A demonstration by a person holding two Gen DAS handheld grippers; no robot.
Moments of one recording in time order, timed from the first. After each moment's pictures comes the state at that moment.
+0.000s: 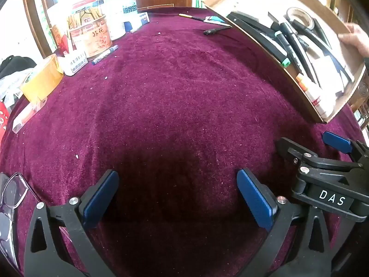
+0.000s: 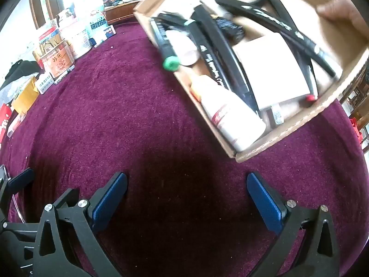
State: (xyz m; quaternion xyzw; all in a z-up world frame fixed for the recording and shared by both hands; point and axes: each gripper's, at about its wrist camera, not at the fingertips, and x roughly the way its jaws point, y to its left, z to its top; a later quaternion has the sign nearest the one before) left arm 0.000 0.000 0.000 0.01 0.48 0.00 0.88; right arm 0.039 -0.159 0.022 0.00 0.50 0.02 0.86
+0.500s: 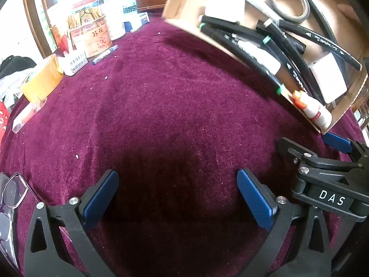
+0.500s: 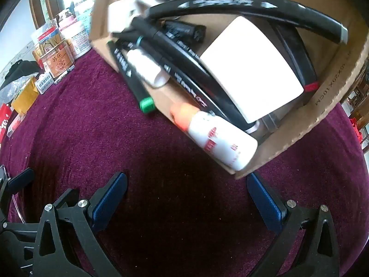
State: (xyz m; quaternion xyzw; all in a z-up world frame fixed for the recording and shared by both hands) left arm 0.000 0.000 0.000 0.00 0.48 0.00 0.88; right arm 0.039 -0.159 0.022 0.00 0.50 0.02 0.86
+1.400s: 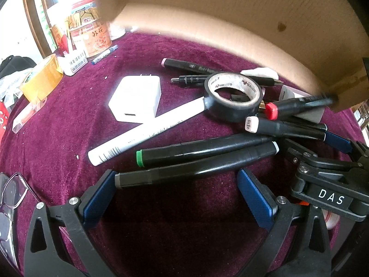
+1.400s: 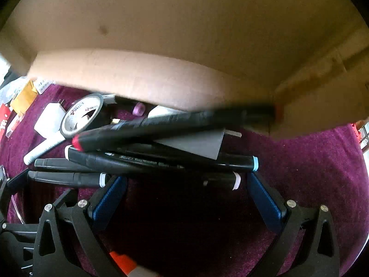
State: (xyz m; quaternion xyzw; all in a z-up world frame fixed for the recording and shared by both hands) left arm -0.002 -0.003 0.000 0.00 0.48 0.00 0.88; right arm 0.040 -0.164 0.022 0.00 0.50 0.02 0.86
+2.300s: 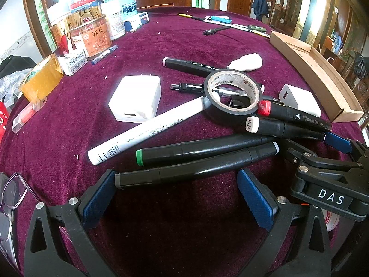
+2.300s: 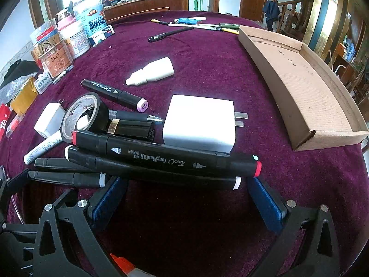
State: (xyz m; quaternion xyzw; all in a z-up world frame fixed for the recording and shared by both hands) left arm 0.001 0.001 -0.002 0.00 0.48 0.00 0.88; right arm 0.037 -0.166 0.026 0.00 0.50 0.02 0.86
